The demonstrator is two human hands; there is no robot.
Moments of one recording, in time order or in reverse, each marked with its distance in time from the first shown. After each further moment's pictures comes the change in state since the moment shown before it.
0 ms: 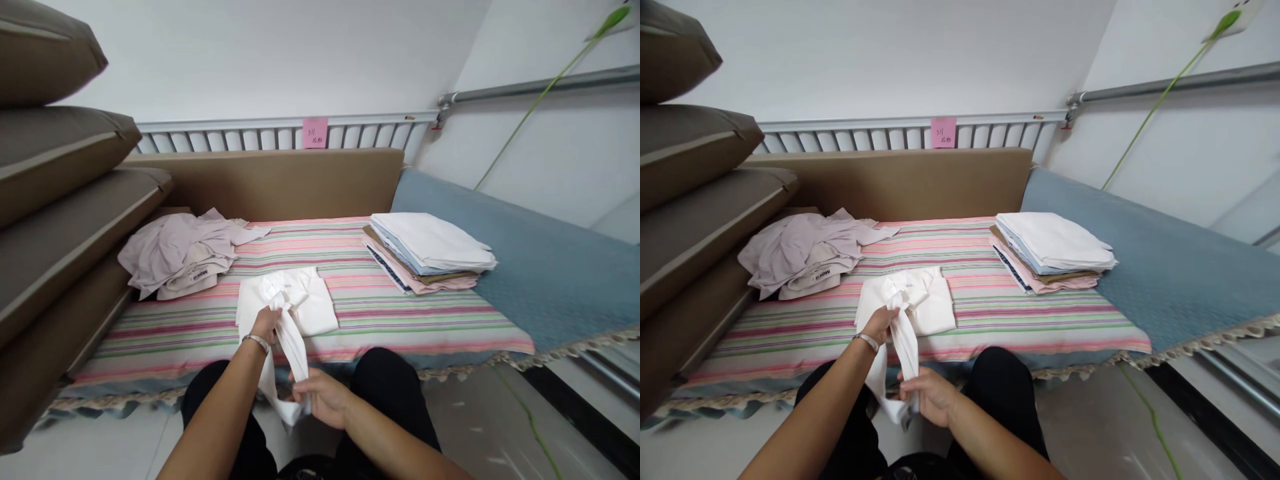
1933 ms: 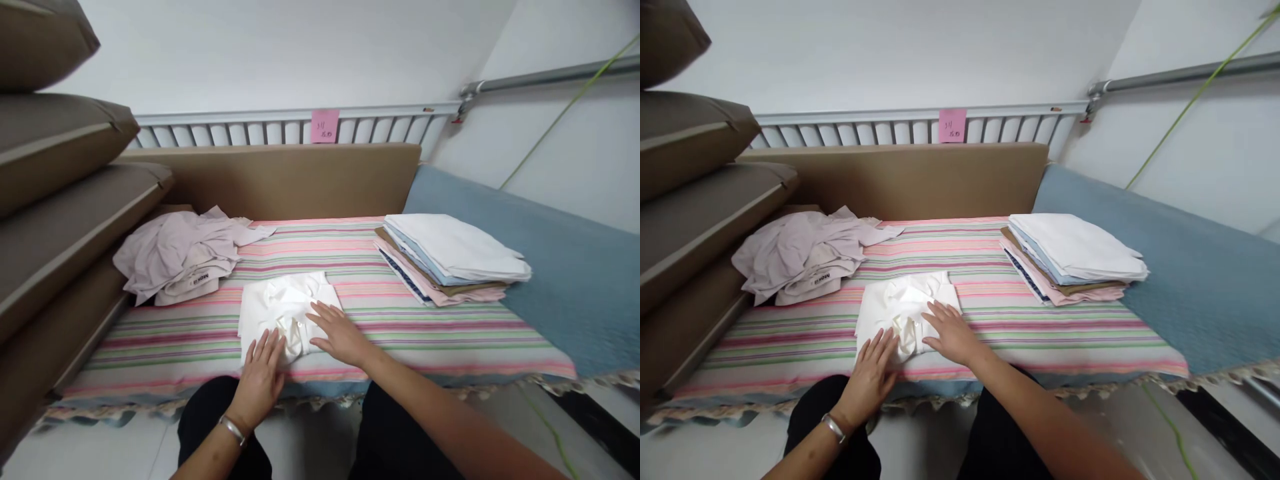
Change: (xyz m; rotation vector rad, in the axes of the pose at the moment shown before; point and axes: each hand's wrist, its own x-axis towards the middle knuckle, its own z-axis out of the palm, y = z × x) left_hand -0.039 -0.048 -0.080 1.523 -0.067 1.164; right_hand 0.057 -0.113 -0.051 -1.915 0.173 -0.691
